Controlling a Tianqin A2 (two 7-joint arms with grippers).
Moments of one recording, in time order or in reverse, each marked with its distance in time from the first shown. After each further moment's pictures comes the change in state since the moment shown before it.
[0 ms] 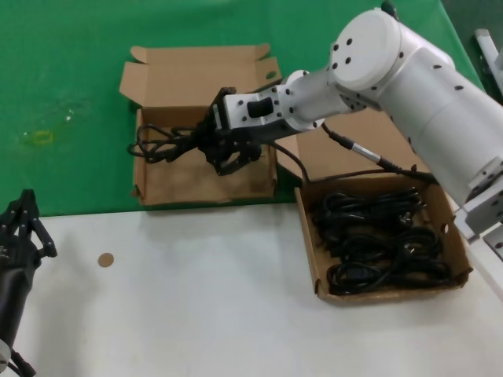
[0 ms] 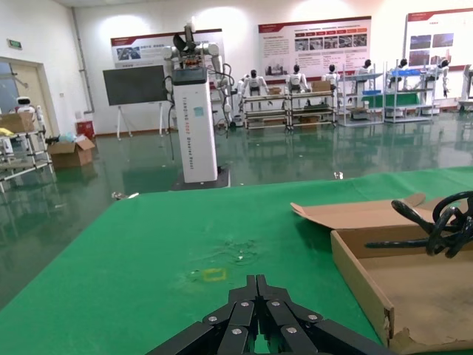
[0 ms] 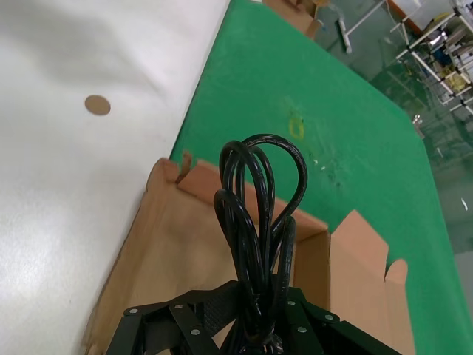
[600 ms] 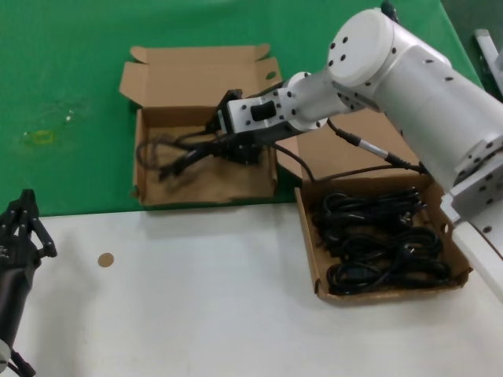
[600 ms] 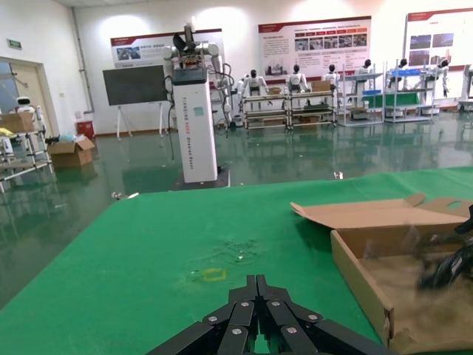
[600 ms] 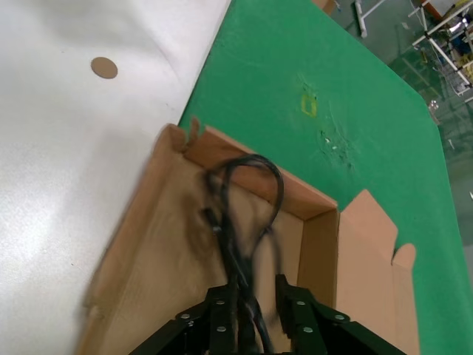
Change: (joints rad) left arm 0.000 0.000 0.000 0.000 0.000 0.000 0.000; right arm 0.057 -0.050 0.001 -0.175 0.002 0.038 -0.119
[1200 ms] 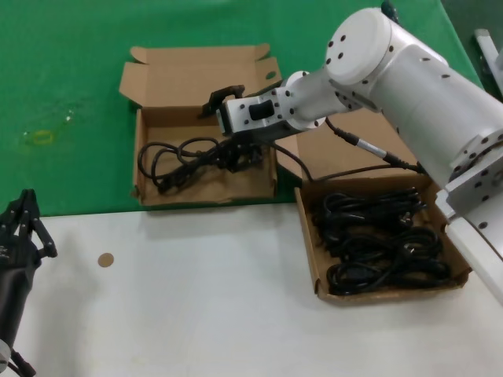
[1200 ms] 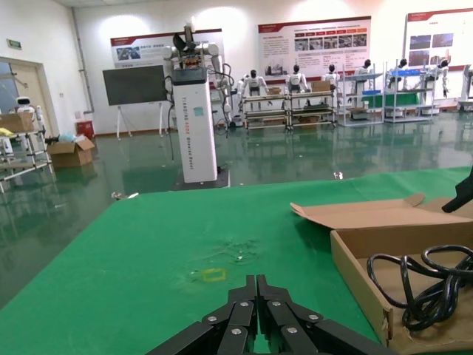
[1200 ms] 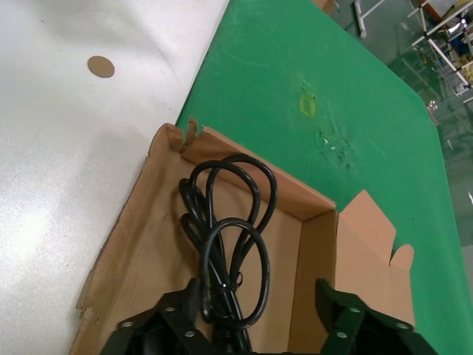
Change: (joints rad) left arm 0.000 0.000 0.000 0.000 0.000 0.000 0.000; right arm 0.018 -0.019 0.009 -0.051 0.006 0.013 -0.032
